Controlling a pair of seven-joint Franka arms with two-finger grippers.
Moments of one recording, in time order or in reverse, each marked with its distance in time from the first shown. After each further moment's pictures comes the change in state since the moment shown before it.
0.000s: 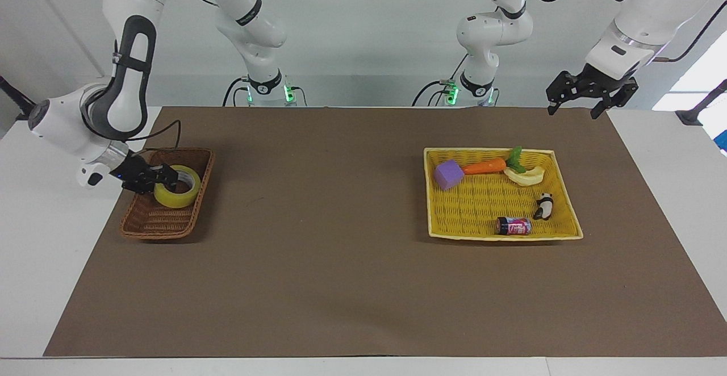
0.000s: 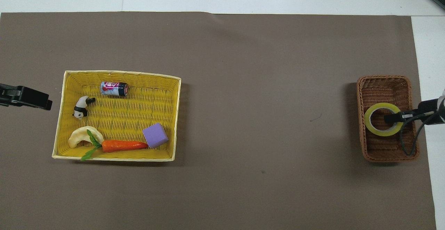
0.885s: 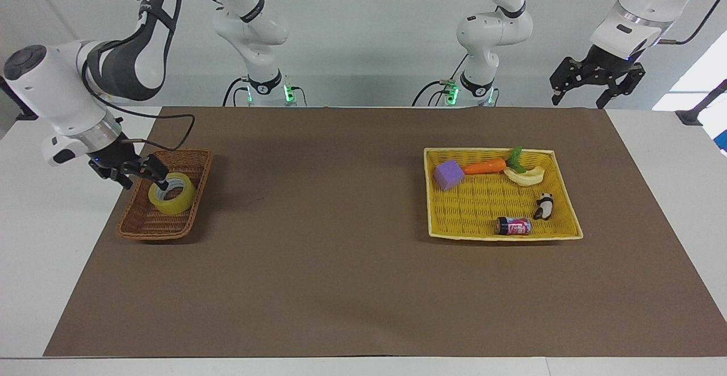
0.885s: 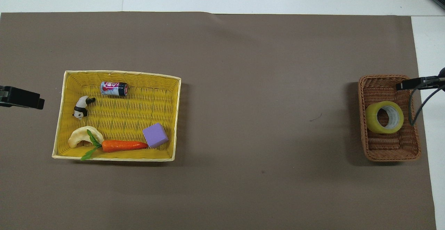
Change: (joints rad) left arm 0.000 -0.036 -0.003 0.021 0.000 0.000 0.000; right arm 0.202 -0.125 0.010 0.238 -0.225 -0.125 0.671
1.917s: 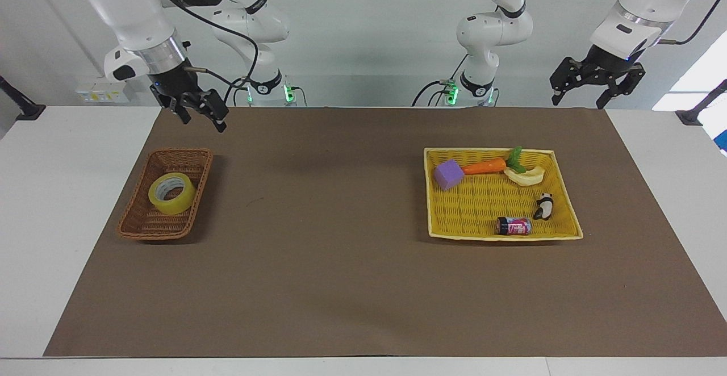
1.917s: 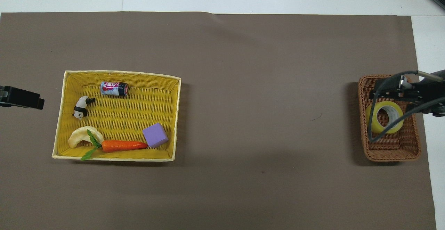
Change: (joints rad) left arm 0.000 0.000 0.000 0.000 0.000 0.000 0.000; right arm 0.234 -0.270 0.006 0.017 -0.048 -0.279 0.454
